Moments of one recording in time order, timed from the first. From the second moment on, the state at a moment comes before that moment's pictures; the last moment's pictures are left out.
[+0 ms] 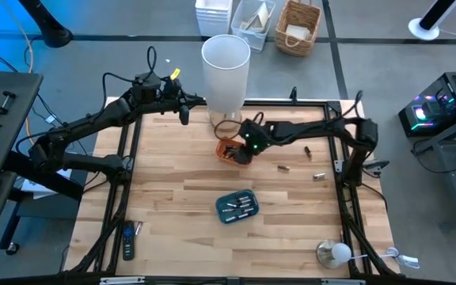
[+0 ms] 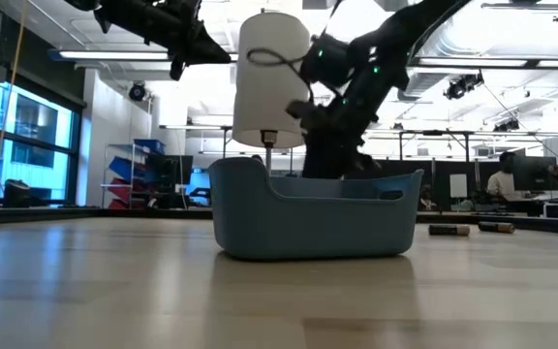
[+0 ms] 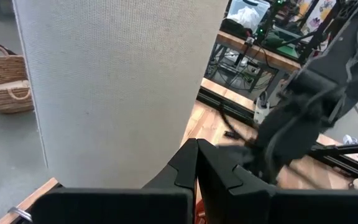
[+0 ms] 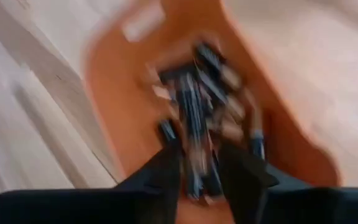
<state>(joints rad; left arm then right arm) 0.63 1.15 0.96 -0.10 0.26 -0.18 -0.24 1.81 1.16 -0.36 -0.09 0.63</state>
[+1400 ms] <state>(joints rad) 0.62 1.21 0.96 -0.11 0.25 -0.21 -0.68 1.46 0.61 -0.76 0.05 0.53</state>
